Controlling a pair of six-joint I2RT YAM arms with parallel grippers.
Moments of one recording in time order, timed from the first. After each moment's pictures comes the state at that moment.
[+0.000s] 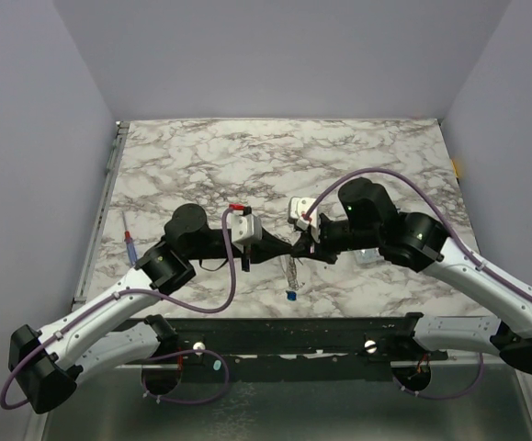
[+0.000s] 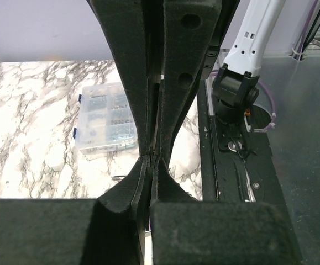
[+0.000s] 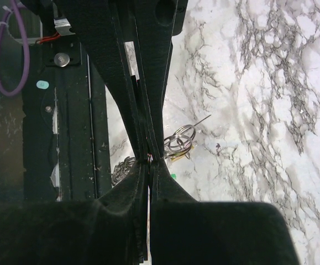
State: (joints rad) left arm -0.79 0.90 0.75 0.14 0.72 0.09; right arm 0.96 1.12 1.26 -0.71 -0.40 -0.37
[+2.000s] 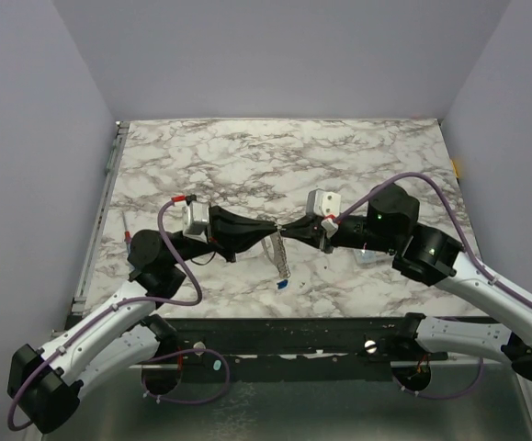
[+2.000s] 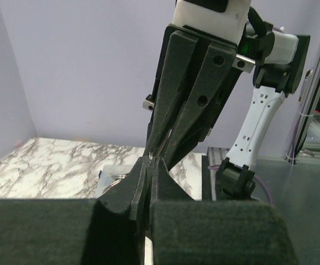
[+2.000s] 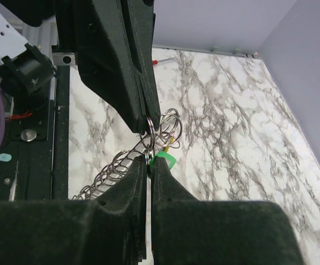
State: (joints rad) left arm -0.68 0.79 0.57 0.74 0.68 -0.35; right arm 0.96 1.00 1.13 -0.31 -0.35 -0.38
